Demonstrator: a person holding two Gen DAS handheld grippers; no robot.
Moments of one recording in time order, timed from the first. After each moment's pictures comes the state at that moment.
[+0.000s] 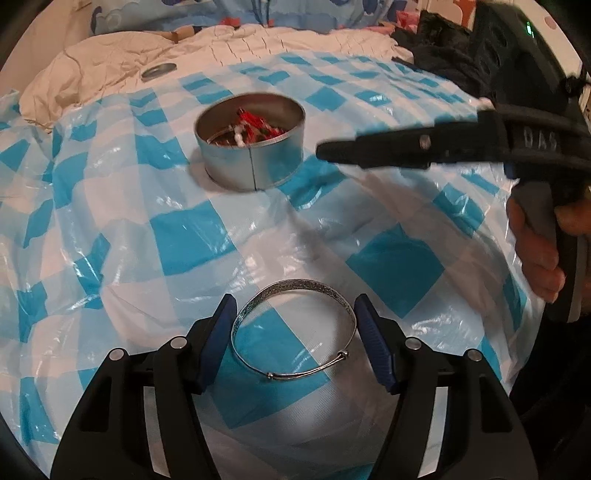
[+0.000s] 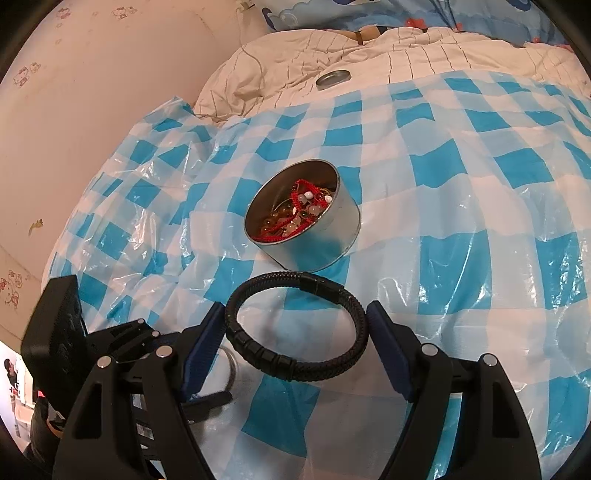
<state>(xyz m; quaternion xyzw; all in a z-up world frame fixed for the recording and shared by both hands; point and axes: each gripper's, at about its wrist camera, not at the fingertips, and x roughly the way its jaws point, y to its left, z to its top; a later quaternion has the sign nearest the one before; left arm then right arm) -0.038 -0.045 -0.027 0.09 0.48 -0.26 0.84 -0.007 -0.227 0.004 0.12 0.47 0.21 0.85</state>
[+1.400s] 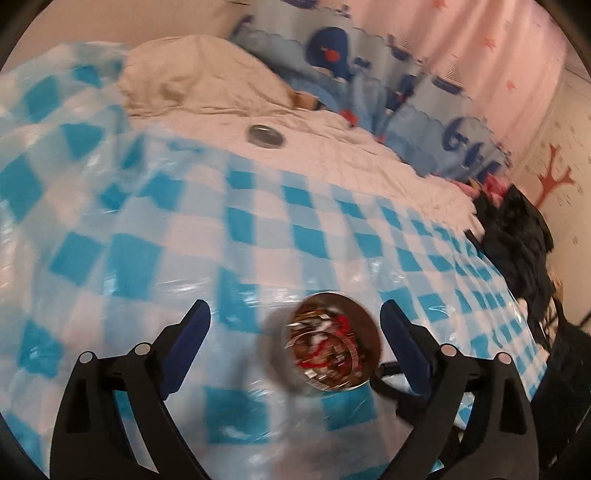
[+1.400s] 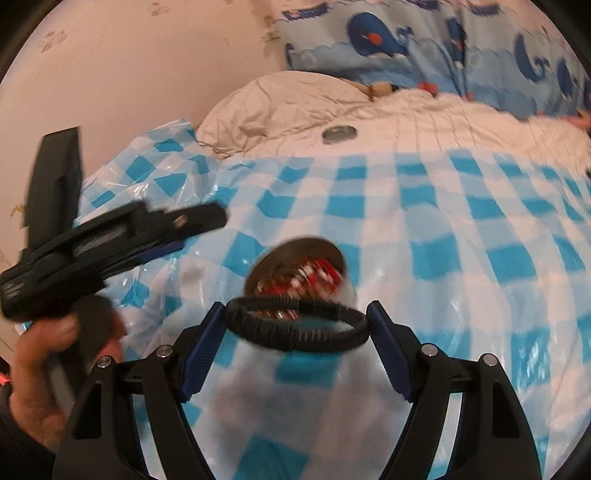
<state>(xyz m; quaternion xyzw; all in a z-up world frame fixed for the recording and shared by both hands) 0.072 0.001 0.034 -0.17 0.38 -0.11 0.90 0.015 -0.197 0.038 0.04 0.38 0.18 0.91</state>
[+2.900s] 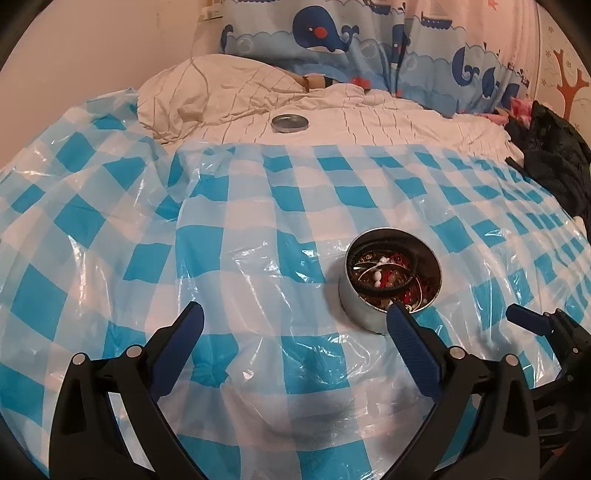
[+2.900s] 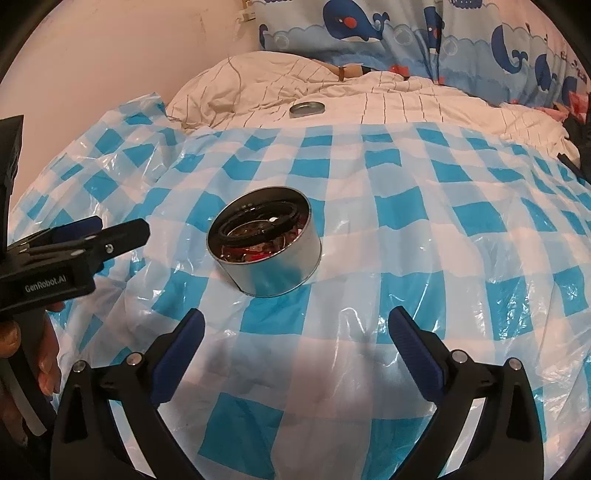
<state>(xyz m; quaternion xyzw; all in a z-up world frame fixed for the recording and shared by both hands) 0.032 -0.016 0.034 0.01 0.40 -0.05 0.91 -0.013 -0.207 0.010 0.01 0.42 0.11 0.90</state>
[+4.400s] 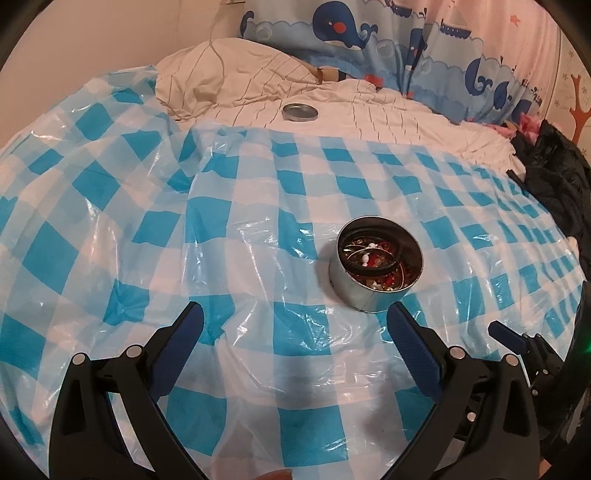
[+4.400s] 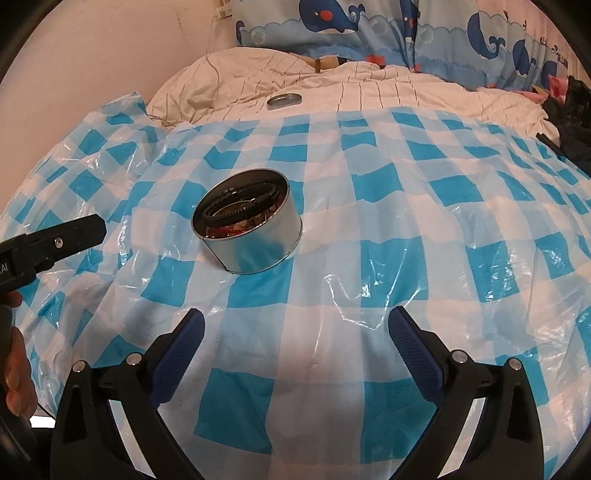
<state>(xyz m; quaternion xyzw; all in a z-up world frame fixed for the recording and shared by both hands) 0.007 -0.012 0.048 -0.03 0.43 -0.03 0.90 -0.032 -0.214 0.004 0.03 0.43 0.07 0.90</state>
